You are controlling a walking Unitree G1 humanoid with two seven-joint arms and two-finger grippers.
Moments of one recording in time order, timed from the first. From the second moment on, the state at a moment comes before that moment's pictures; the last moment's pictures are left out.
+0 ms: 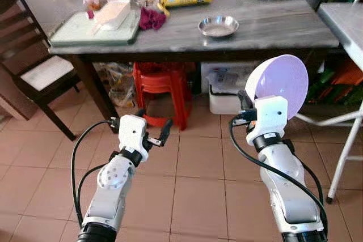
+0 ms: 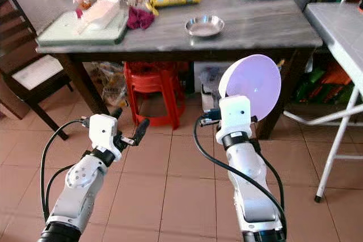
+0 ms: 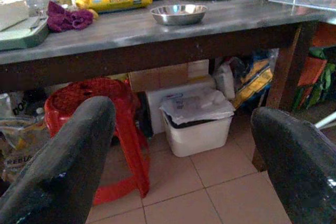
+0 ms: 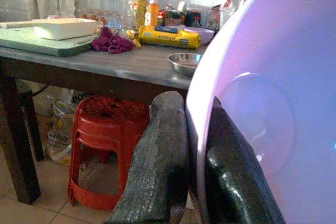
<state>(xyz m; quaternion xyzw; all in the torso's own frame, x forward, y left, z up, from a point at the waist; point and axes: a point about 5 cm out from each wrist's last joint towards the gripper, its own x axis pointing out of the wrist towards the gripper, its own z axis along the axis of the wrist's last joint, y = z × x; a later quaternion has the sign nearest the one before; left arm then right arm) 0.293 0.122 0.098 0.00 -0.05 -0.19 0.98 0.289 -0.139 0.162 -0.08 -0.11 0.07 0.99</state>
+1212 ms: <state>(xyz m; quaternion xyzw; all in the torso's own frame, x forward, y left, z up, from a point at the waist) 0.291 0.103 0.096 -0.02 -0.05 -0.22 0.97 0.290 -0.148 0.157 -0.10 -0.11 0.06 0.99</state>
